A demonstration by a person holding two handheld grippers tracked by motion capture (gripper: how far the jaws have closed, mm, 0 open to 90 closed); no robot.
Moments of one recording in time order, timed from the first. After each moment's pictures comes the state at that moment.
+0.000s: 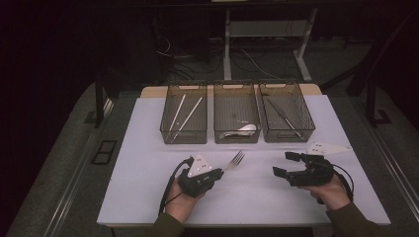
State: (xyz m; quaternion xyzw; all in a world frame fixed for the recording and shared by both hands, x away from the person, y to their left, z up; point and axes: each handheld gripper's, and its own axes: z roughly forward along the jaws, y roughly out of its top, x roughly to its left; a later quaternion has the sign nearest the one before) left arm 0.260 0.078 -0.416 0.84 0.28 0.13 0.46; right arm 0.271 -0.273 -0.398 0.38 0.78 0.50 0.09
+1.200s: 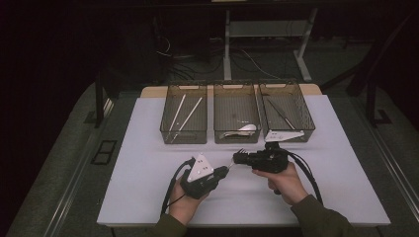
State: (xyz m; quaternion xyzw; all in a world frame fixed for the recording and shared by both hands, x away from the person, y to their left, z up) left arm 0.252 0.070 -0.407 0.82 0.25 0.15 0.50; right arm 0.308 -0.179 -0.397 0.33 0.75 0.56 -0.06
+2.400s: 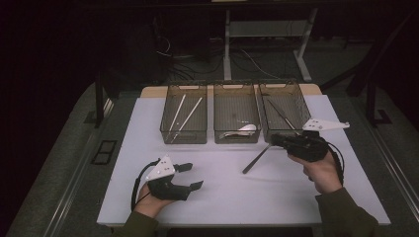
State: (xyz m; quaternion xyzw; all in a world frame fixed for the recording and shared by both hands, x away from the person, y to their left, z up) left arm 0.260 0.159 -0.424 0.81 0.25 0.11 0.52; right arm 0.312 -0.262 -0.362 0.37 0.76 0.53 0.11
